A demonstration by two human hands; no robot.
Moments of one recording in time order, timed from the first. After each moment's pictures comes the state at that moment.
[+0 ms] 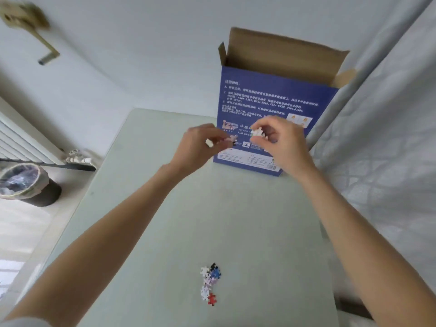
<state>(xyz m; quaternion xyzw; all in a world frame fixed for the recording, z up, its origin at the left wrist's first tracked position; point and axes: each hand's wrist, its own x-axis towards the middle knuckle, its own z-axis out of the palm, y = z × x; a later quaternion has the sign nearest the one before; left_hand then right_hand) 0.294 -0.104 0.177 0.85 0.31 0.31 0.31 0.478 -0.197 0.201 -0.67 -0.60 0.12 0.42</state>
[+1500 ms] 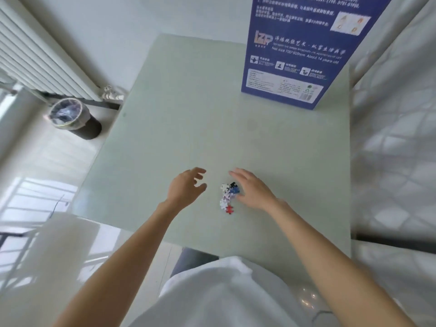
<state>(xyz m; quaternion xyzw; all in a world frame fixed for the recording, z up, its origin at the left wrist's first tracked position) 0.156 -0.284 0.012 0.74 0.58 0.01 0.34 0.363 -0.341 -0.034 -0.65 -0.68 0.33 0.05</state>
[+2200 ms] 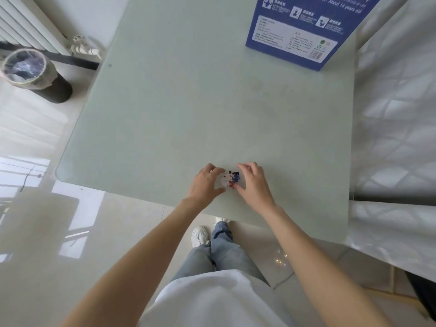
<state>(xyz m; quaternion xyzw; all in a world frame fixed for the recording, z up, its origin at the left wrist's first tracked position) 0.144 -0.360 -0.063 0.79 0.48 0.00 0.39 0.298 -0.423 -0.063 -0.75 -0.59 0.27 0.15</state>
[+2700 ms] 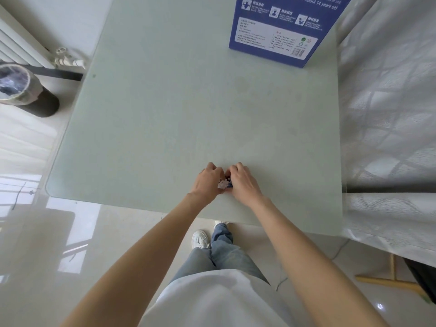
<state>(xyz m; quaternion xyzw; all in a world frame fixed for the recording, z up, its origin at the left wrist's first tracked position) 0.174 -0.347 -0.061 0.80 0.46 -0.08 0.38 0.291 -0.404 -0.064 -0.76 -0.58 0.30 0.01</state>
